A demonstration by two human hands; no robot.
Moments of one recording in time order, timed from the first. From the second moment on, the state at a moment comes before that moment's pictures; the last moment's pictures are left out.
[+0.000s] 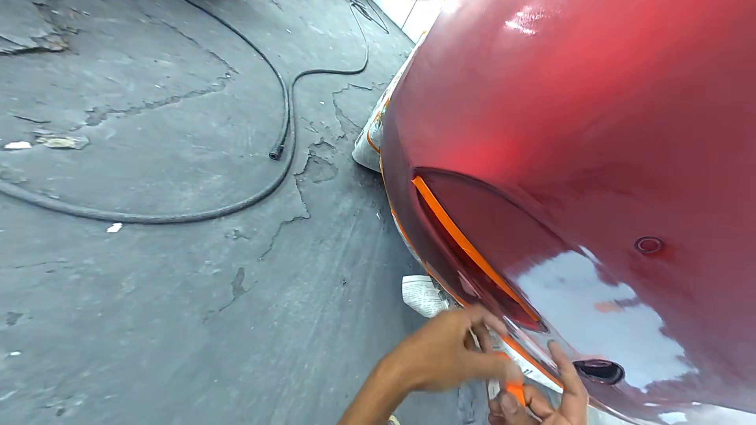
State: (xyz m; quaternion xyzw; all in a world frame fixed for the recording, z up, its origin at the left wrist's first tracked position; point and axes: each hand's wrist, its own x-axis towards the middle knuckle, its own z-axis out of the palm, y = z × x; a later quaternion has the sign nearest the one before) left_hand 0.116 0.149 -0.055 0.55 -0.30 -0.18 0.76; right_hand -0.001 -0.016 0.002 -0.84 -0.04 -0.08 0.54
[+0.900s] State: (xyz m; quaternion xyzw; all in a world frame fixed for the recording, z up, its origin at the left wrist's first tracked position) left_hand 0.233 0.211 -0.084 0.64 -0.07 0.35 0.68; right_hand 0.077 0.049 0.019 -0.95 0.09 0.01 0.30
